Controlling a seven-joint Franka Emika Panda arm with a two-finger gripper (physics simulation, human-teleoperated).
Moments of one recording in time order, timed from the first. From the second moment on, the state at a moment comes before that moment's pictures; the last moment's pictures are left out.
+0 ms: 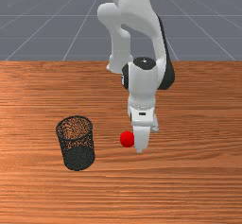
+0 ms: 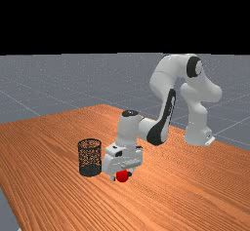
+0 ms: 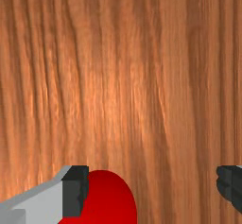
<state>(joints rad) 0.13 0.74 -0.04 -1.75 -0.02 2.63 -0.62</state>
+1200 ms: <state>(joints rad) 0.07 0.82 -0.03 -1.55 -0.02 2.50 -0.70</state>
